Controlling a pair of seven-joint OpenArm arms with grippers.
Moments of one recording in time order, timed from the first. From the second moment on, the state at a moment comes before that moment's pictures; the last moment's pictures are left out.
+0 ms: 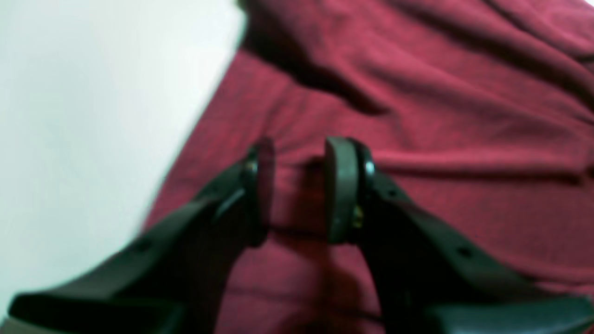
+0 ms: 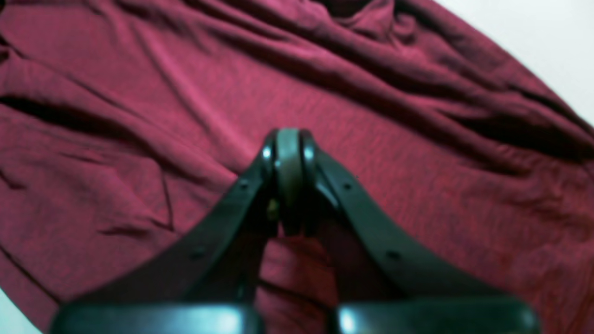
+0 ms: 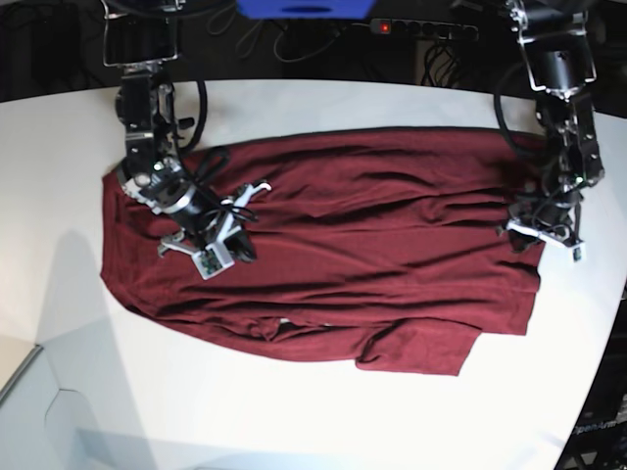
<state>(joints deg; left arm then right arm) -3.1 -19.9 -16.3 63.9 -29.4 -11.7 26.0 0.1 3.7 1.3 83.3 -1.3 33.0 -20.2</state>
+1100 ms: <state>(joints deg) -12.0 -17.6 -15.8 70.0 -27.9 -10.3 29.6 25.6 5.9 1.2 42.0 0.2 33.0 -14.0</state>
